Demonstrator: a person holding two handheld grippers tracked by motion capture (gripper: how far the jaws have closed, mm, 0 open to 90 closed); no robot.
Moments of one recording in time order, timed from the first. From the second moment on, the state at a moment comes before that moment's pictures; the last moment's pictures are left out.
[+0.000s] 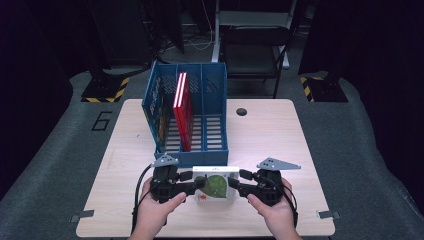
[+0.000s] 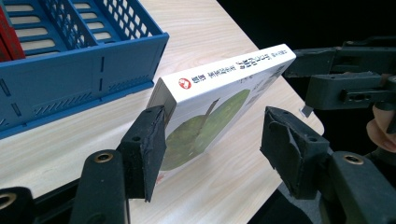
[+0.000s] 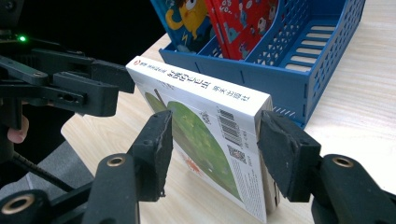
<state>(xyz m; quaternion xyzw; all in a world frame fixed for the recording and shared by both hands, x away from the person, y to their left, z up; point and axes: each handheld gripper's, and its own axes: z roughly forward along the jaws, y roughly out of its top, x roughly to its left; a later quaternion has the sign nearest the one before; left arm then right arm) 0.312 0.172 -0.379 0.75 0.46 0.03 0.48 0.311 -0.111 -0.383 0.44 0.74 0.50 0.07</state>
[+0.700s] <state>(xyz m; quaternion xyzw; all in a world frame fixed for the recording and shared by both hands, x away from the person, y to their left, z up) 0.300 0.173 -0.384 0.75 0.46 0.02 0.48 0.297 -0.115 -0.385 0.43 0.75 0.50 0.05</state>
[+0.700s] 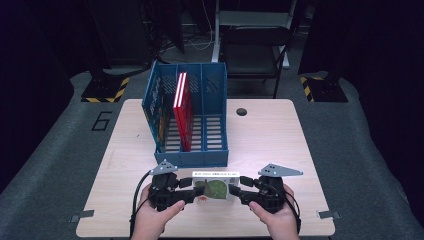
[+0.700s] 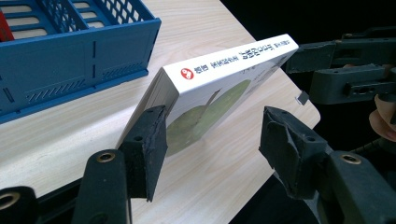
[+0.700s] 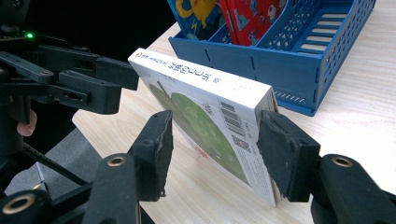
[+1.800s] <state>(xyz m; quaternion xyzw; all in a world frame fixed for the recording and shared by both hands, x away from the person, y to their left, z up) 0.337 0.159 -0.410 0.79 0.41 0.06 0.46 0.307 -0.116 -0.393 0.44 0.75 0.50 0.03</state>
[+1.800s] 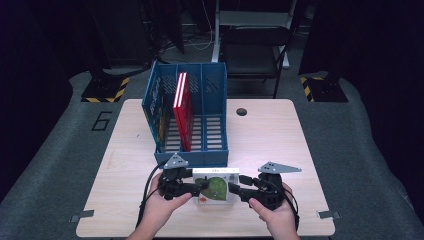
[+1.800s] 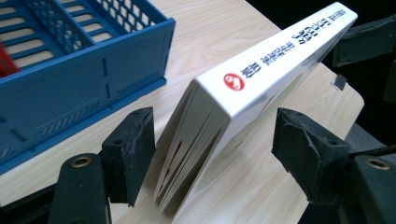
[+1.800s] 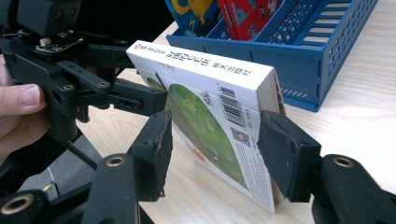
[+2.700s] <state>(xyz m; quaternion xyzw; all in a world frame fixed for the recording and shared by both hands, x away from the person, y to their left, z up) 0.339 0.161 -0.413 0.79 0.41 0.05 0.45 0.357 -0.085 -0.368 0.34 0.85 0.40 0.08</state>
